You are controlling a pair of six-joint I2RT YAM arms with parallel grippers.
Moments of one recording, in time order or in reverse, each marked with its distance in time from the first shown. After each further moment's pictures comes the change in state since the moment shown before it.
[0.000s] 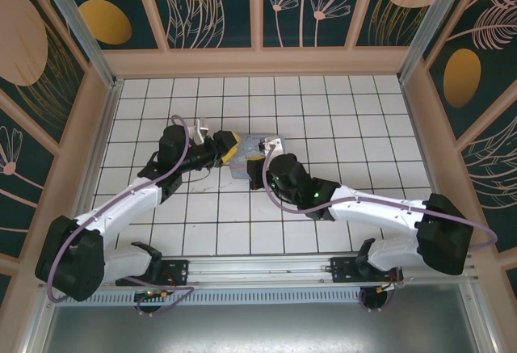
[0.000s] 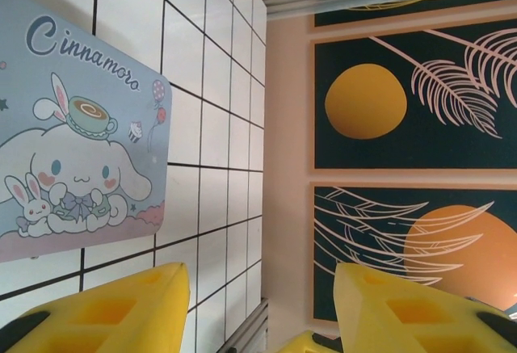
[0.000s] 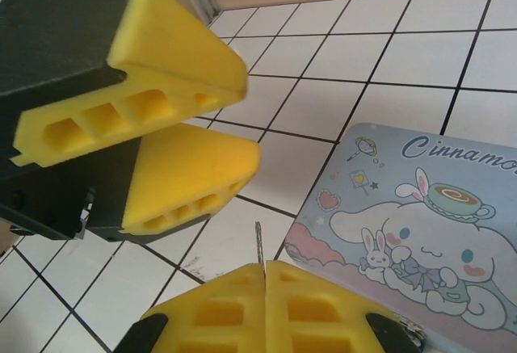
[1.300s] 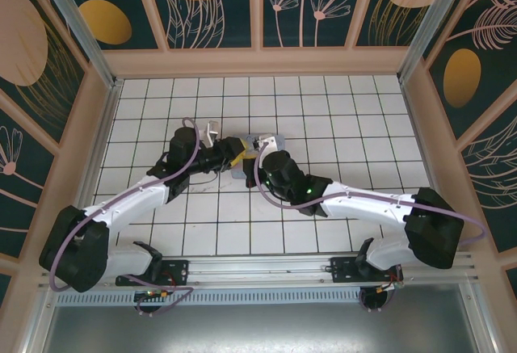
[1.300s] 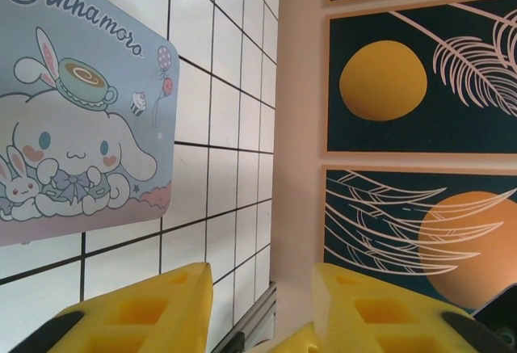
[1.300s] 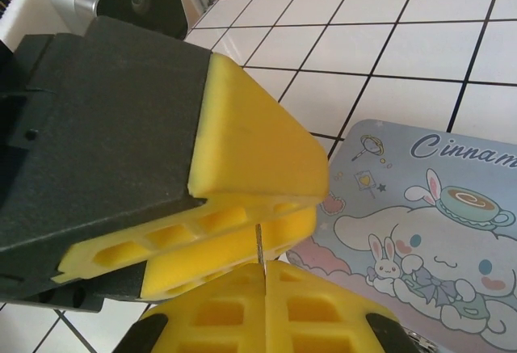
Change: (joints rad) left arm -0.061 0.060 0.003 0.023 -0.020 -0.004; right arm -0.008 0.076 0.045 -0.001 -0.004 0.000
